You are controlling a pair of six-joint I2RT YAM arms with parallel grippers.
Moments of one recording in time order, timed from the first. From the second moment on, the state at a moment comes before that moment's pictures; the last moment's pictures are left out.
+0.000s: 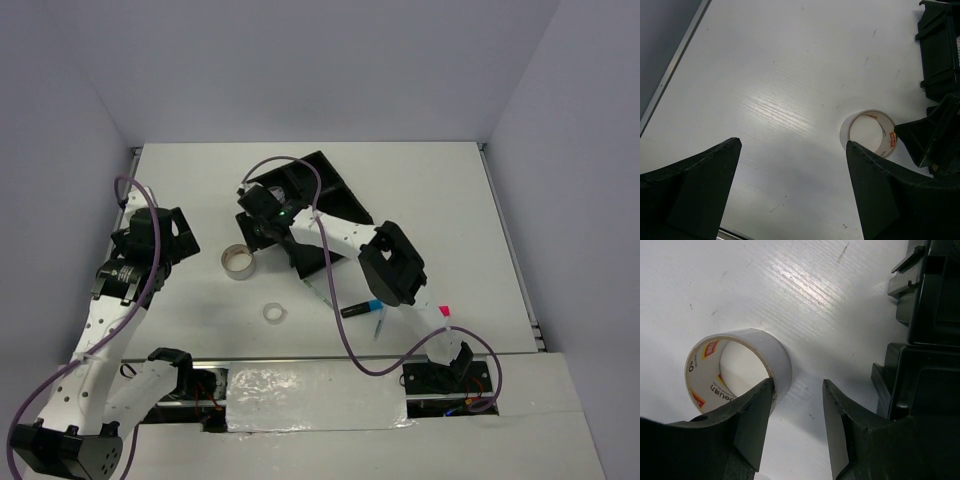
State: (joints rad) left arm -0.16 0.84 0.95 -0.80 -0.46 -0.45; right arm 0.92 2.29 1.92 -0.49 0.07 0.39
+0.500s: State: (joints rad) left arm -0.15 0.84 0.94 -0.79 -0.44 -0.45; right arm 0.94 2.28 1.91 -0.48 0.03 0.39
